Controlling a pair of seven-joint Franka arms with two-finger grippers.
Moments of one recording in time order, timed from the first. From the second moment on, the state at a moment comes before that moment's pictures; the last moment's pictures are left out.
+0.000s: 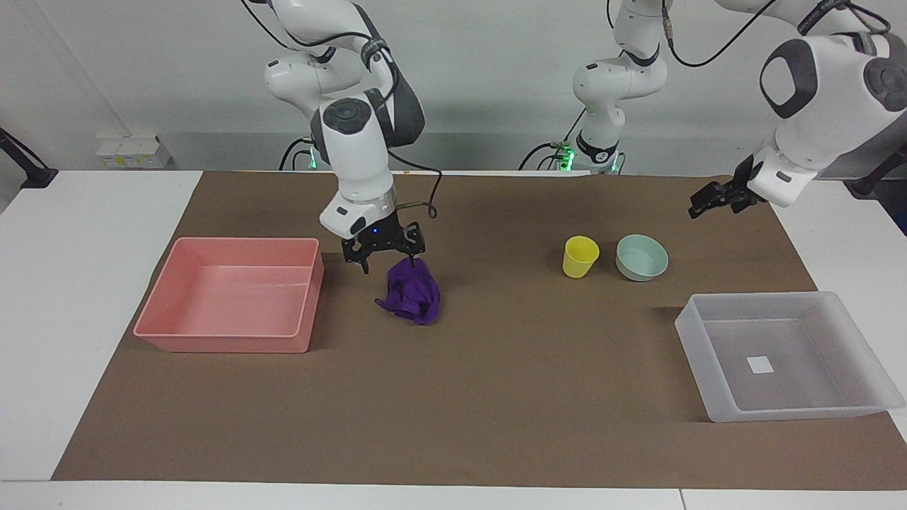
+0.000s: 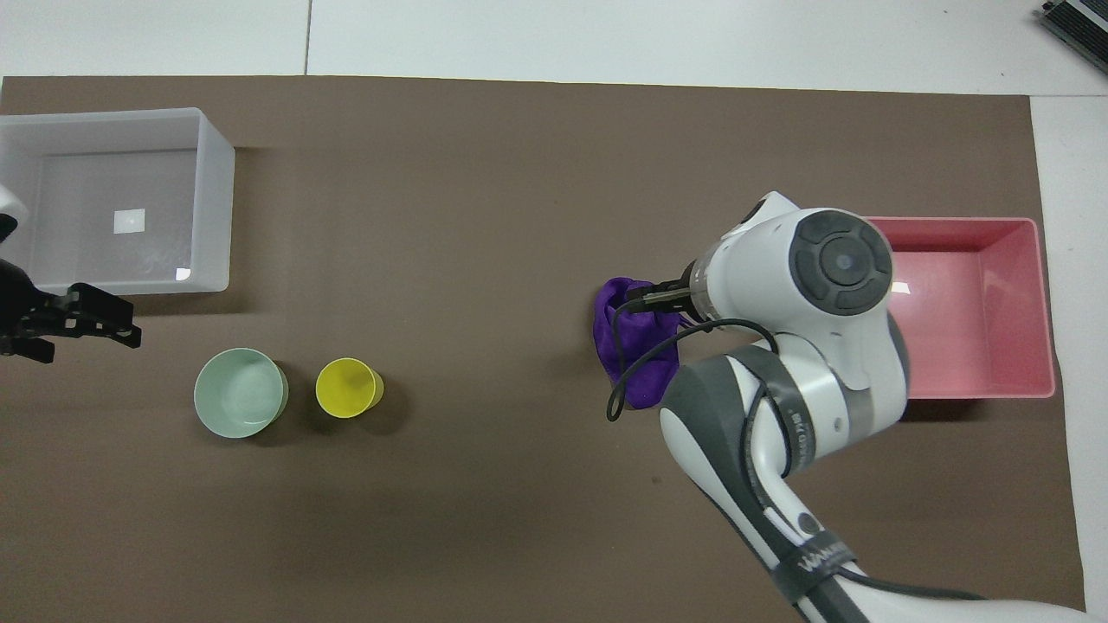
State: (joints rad) left arm 0.18 0.01 -0.10 -1.86 -0.05 1.65 0.00; right arm 0.40 0.17 -0.01 -1.95 0.04 2.25 0.25
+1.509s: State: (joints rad) left arm 0.25 0.05 -0.10 -2.25 -0.22 2.02 0.20; right arm 0.45 0.20 -0.02 -1.90 0.04 2.20 0.50
